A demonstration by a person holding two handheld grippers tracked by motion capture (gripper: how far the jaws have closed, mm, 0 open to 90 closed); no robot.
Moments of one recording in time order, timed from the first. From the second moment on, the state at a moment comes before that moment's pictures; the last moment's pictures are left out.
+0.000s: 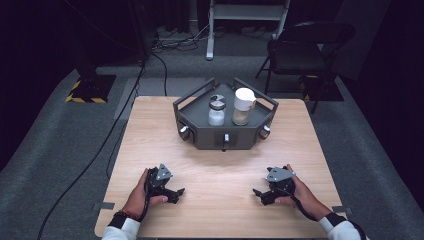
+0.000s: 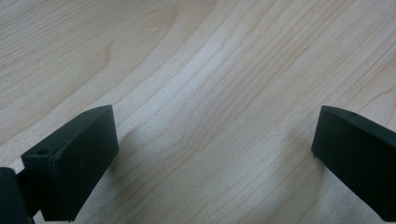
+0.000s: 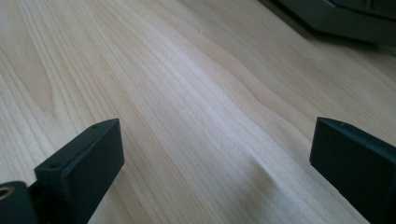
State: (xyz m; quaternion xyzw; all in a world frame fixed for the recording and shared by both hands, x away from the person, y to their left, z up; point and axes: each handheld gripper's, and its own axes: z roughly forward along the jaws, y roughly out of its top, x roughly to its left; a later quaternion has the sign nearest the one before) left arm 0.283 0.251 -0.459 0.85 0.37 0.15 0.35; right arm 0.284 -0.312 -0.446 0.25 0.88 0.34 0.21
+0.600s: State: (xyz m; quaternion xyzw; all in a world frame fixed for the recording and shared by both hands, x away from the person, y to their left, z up) left arm 0.282 0.251 -0.460 0.85 0.37 0.15 0.35; right arm 0.293 -0.325 -0.455 0.28 0.87 0.36 0.18
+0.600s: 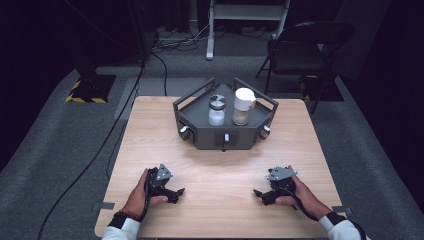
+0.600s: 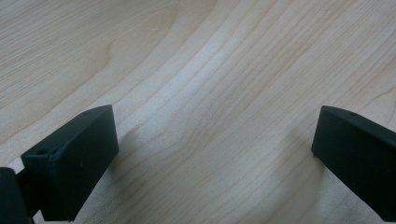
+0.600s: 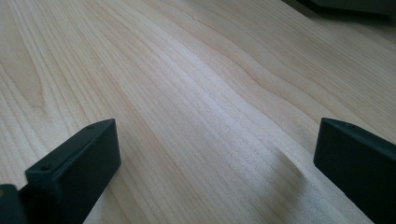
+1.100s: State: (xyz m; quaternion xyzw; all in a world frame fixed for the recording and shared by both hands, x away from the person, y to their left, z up) left arm 0.283 0.251 -0.460 0.85 0.37 0.15 0.35; right arm 0.308 -0.333 -0.453 0.30 0.87 0.36 0.14
